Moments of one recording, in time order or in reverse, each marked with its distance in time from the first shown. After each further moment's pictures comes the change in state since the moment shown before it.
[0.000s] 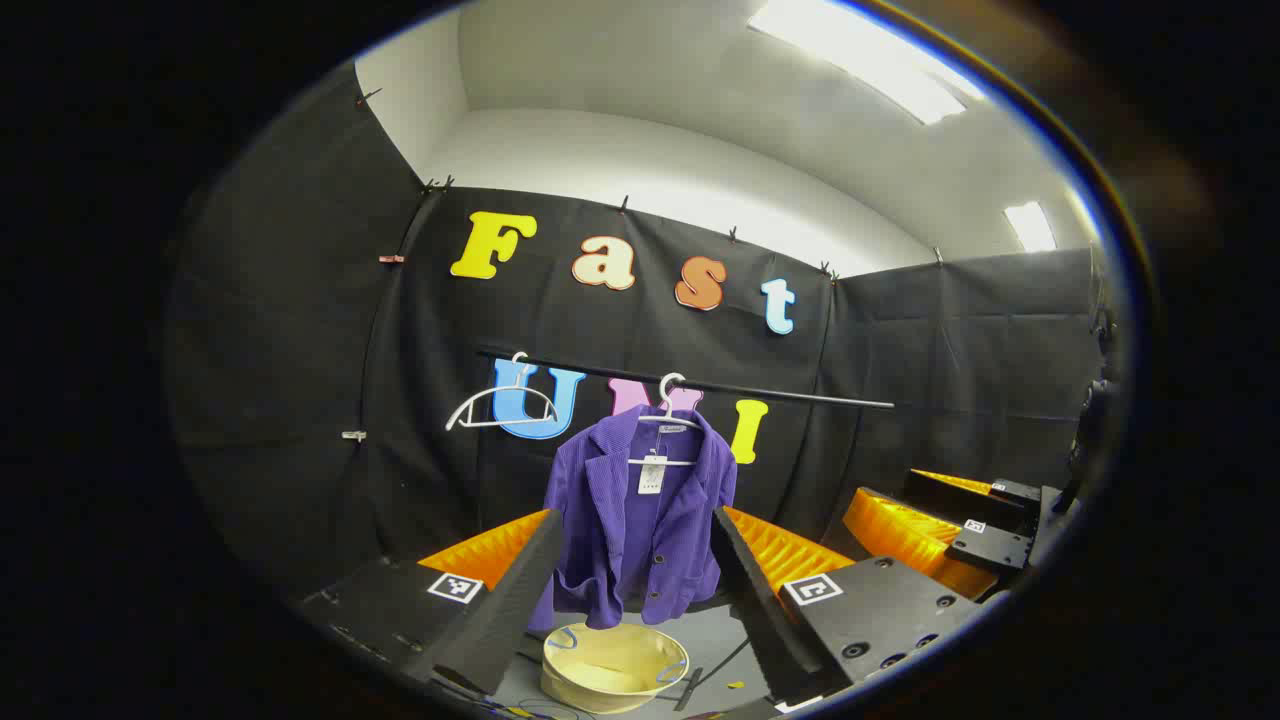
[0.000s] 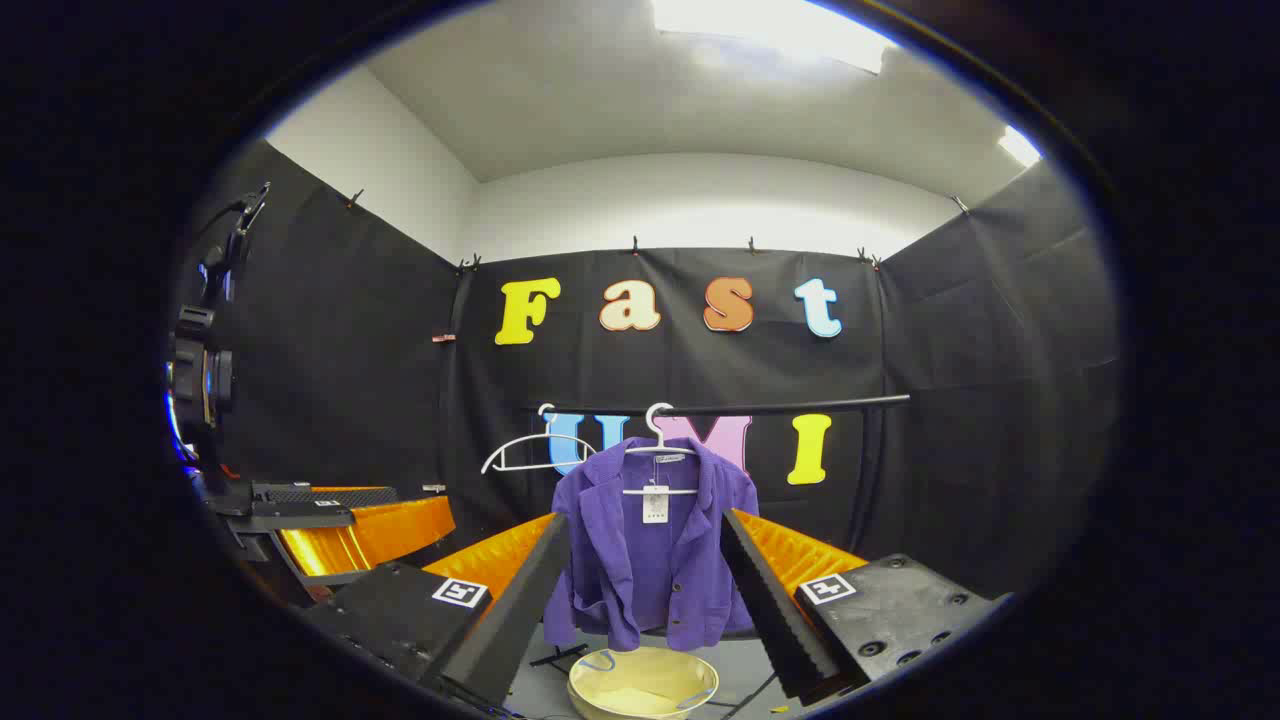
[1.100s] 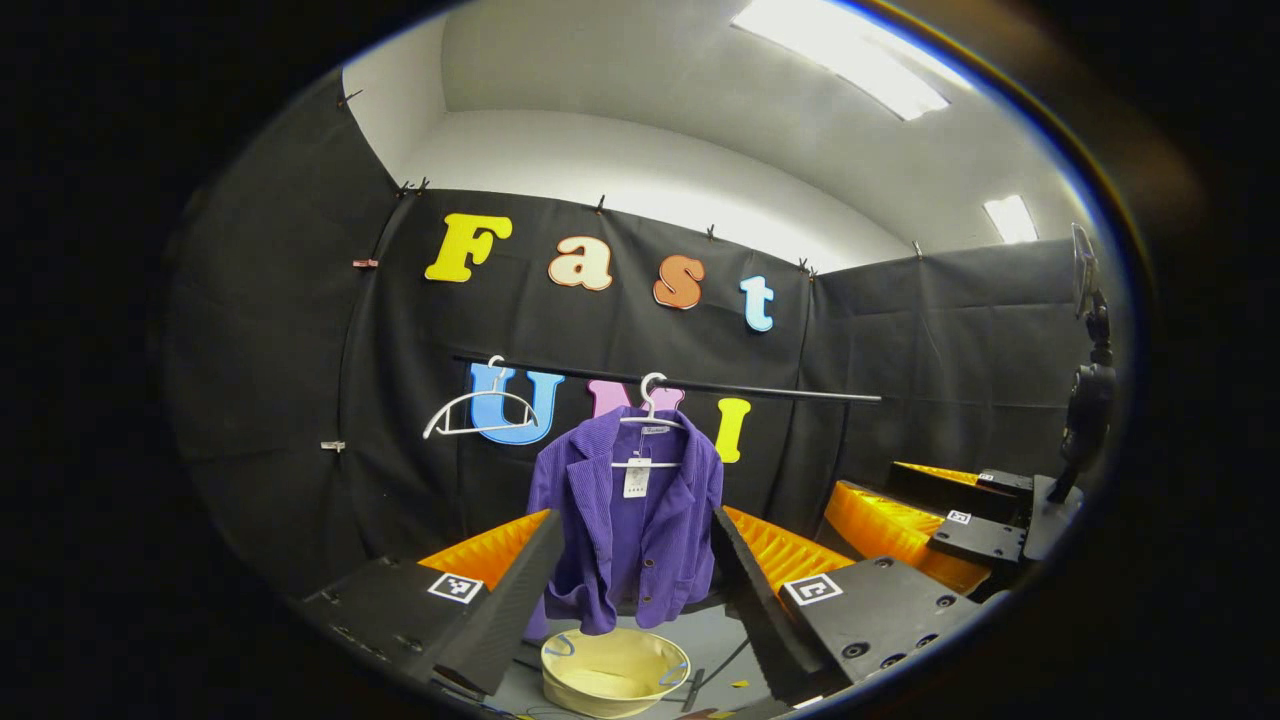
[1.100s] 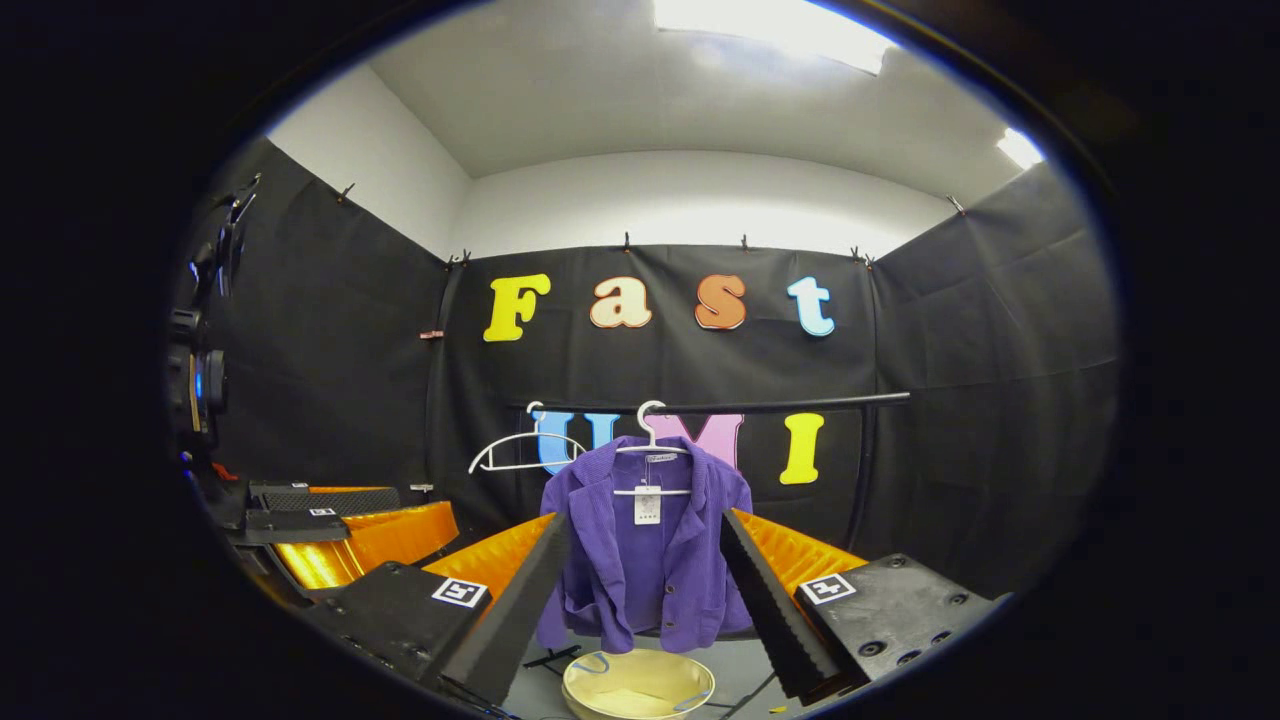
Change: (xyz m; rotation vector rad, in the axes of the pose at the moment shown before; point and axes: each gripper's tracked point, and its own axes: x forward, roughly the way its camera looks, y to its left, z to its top) left arm 0.005 0.001 0.005 0.023 -0.010 -0.076; right arm 0.016 0.006 -0.005 -0.005 0.010 -0.027
